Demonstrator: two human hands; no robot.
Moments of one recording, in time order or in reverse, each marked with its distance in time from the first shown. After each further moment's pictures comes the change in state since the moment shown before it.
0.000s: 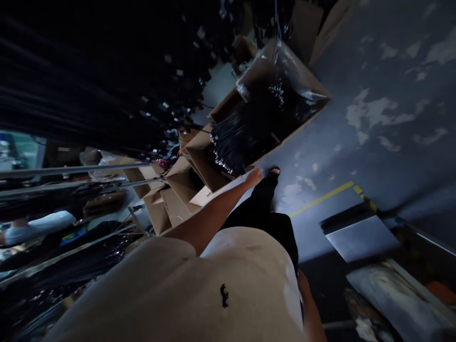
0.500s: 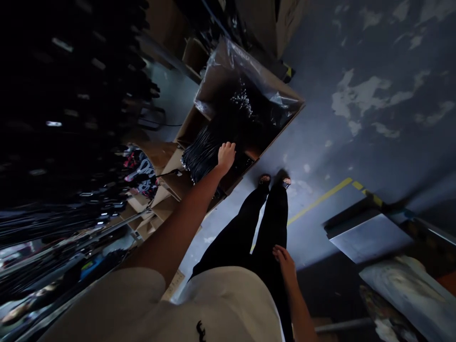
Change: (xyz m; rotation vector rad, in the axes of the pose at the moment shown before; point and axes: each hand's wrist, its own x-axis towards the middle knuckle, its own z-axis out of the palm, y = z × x) left_hand 0.186 0.037 -0.111 0.637 0.299 0.135; right_hand 0.070 -0.153 0.038 0.433 -0.326 0.146
